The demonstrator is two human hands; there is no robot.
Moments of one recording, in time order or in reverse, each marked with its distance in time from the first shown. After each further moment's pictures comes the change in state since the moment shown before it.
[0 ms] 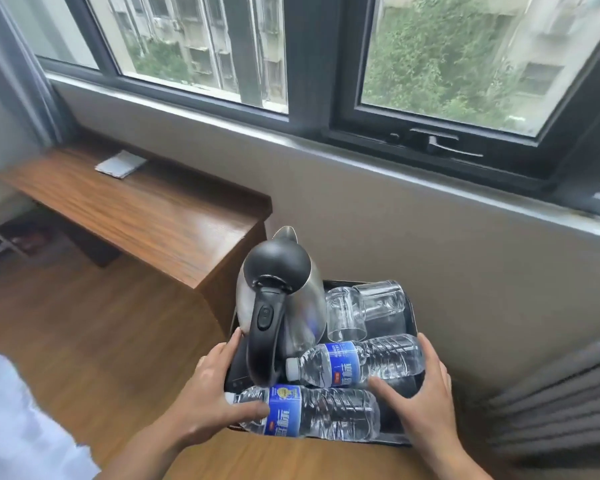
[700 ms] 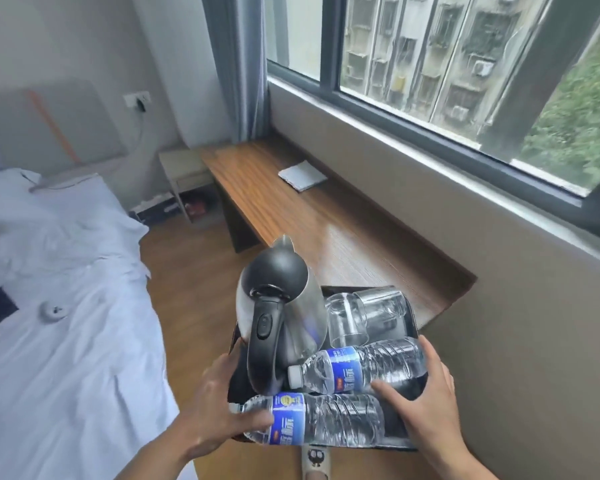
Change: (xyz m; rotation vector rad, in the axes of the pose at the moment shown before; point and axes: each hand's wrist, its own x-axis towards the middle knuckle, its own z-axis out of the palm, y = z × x) left_hand -0.009 -0.201 -0.270 -0.282 0.393 -0.262; right_hand 0.116 -0.230 0.365 0.004 -0.430 -0.273
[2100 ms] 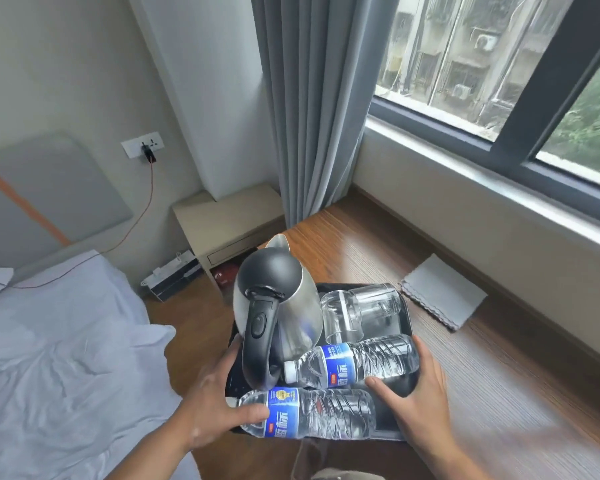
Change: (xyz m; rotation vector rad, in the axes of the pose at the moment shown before) left_hand 0.541 -0.186 -0.516 0.200 -0.075 -0.102; right_hand 0.493 -0.261 0.498 0.005 0.036 0.044
